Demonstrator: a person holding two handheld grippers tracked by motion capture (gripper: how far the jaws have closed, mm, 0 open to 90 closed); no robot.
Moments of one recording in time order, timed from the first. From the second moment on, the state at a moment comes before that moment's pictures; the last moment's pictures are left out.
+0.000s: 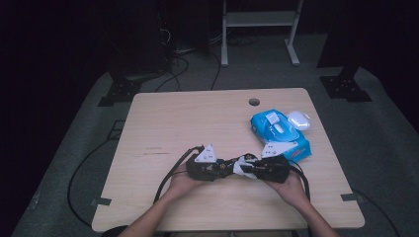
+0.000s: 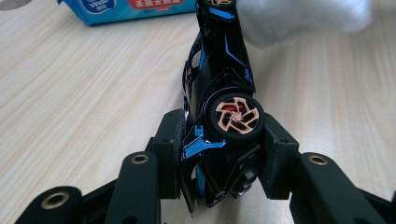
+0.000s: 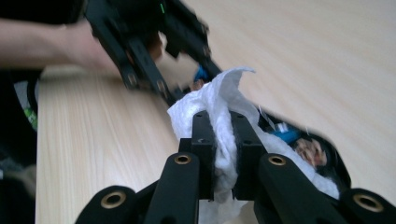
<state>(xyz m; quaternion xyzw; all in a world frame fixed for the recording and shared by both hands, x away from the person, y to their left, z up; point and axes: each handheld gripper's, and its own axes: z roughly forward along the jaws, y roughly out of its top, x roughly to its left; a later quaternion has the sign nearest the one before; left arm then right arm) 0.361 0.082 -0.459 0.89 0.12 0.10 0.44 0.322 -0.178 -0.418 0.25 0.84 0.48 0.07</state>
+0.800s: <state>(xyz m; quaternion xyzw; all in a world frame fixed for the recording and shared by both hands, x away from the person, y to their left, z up) 0.363 0.082 -0.460 0.88 0.13 0.10 0.44 0.349 -0.138 -0.424 0.30 0.84 0.46 0.09</state>
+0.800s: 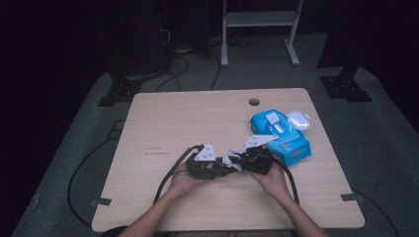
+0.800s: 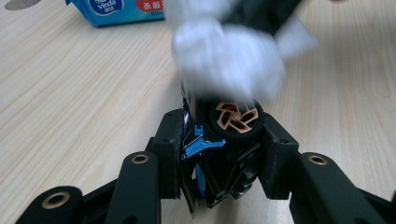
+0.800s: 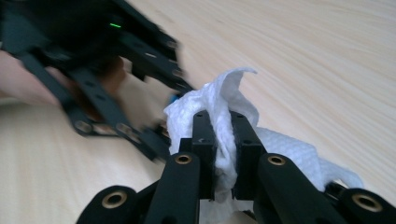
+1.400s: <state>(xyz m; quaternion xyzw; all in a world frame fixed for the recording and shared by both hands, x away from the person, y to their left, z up) 0.366 0.088 -0.459 0.88 0.13 0.10 0.44 0.348 -0.122 -0.425 0.29 0.83 0.46 0.08</state>
